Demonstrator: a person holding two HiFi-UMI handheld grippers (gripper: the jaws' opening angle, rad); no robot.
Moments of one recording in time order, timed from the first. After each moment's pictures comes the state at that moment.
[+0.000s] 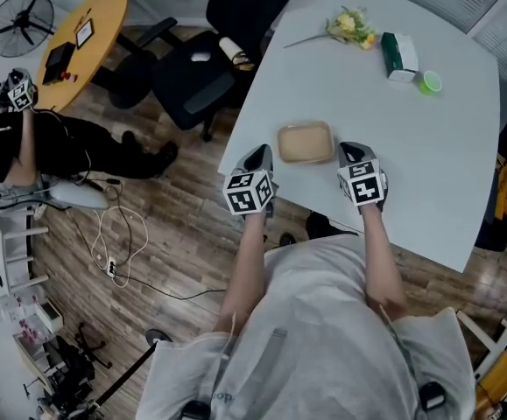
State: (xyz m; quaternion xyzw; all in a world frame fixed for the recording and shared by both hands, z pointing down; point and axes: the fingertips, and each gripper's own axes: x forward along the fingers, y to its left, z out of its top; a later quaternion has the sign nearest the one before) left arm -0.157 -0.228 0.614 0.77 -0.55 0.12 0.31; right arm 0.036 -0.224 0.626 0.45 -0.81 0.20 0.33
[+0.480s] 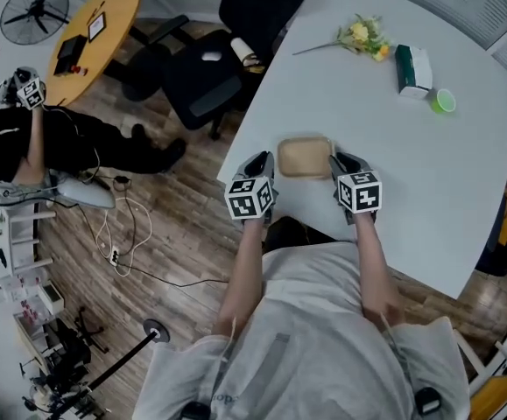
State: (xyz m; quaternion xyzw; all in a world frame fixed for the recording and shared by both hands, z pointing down) left arm -0.152 -0.249 0.634 0.75 -0.57 0.16 0.31; right arm 0.027 -0.251 0.662 0.42 -0.82 0.31 0.23
